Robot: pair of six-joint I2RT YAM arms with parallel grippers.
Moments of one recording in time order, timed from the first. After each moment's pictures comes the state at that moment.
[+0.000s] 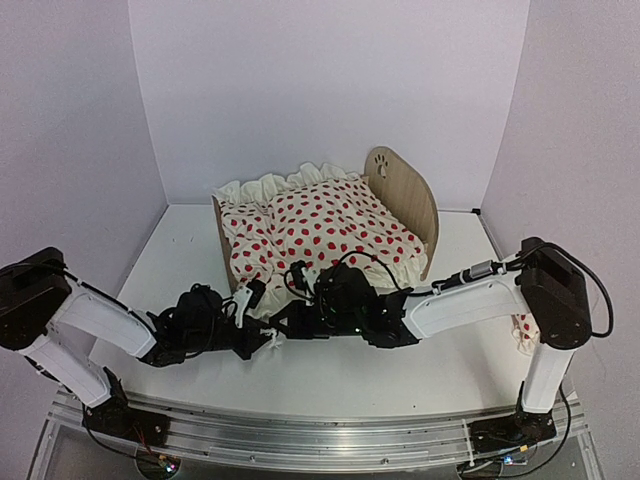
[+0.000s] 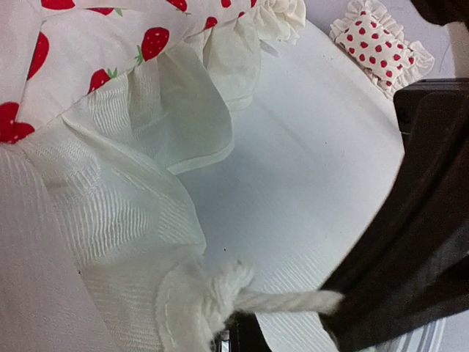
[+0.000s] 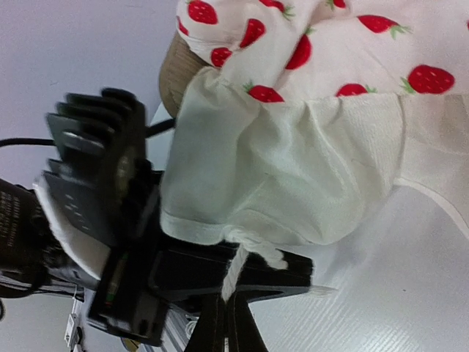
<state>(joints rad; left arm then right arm) -0.92 1.49 0.38 0.64 0.12 -0.34 1.12 1.89 1.12 0.30 -0.10 0.86</state>
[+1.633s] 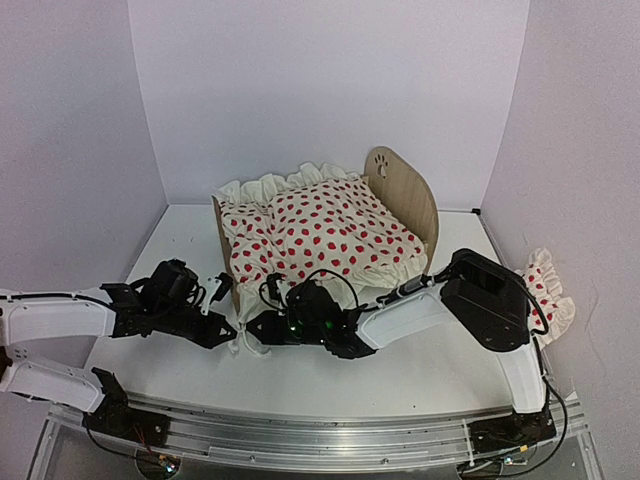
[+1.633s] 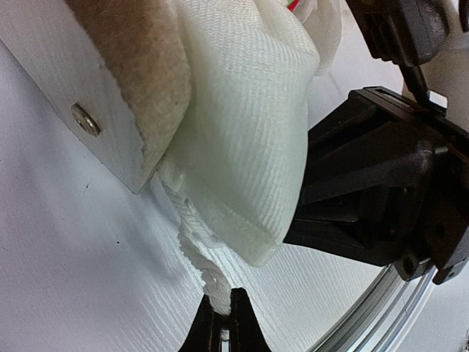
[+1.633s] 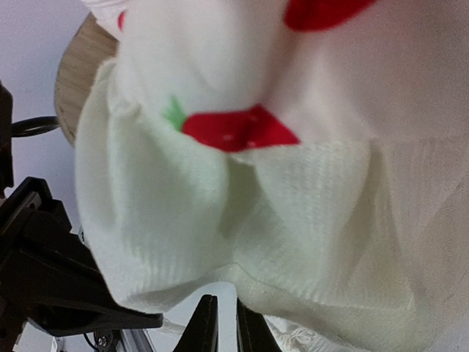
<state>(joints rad) -0.73 1.13 0.53 -0.24 0.22 -0.36 1.13 2.21 1.31 0.47 -0.07 0.86</state>
